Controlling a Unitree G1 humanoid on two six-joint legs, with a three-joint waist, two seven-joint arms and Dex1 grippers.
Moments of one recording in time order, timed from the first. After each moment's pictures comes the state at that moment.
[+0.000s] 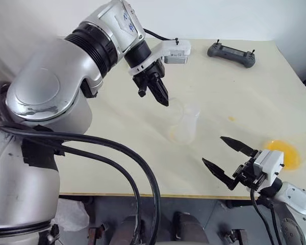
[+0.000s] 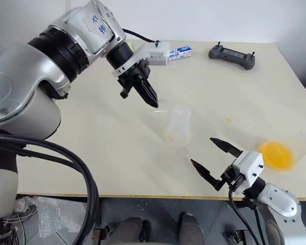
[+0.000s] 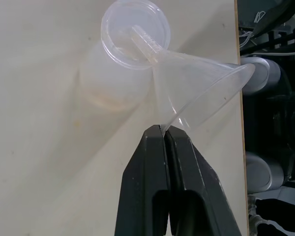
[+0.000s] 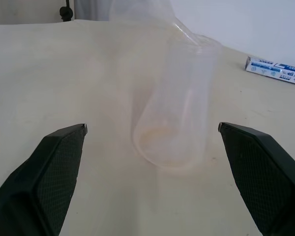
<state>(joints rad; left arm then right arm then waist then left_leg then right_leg) -1.96 0.41 -1.44 1.10 -0.77 0.50 -1.50 0.25 -0.54 -0.24 -0.52 0.49 0.02 0.78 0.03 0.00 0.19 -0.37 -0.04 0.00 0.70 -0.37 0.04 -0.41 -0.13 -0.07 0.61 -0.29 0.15</state>
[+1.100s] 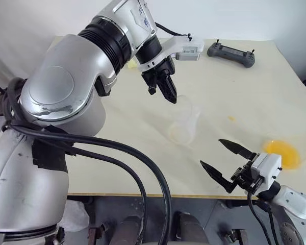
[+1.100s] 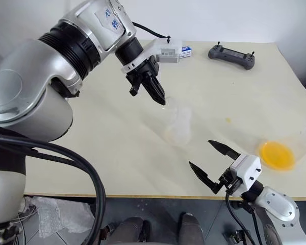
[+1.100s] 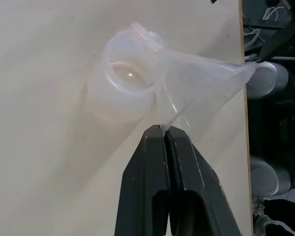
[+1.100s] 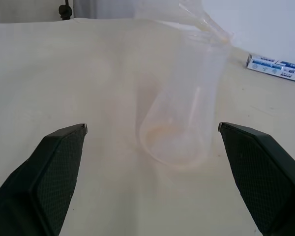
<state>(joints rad) -1.99 0.33 -1.38 1.16 -0.69 0.52 -1.50 0.29 -0.53 -0.22 -0.55 0.47 0.02 0.75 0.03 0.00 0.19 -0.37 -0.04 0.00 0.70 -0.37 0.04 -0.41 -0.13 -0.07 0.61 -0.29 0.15</state>
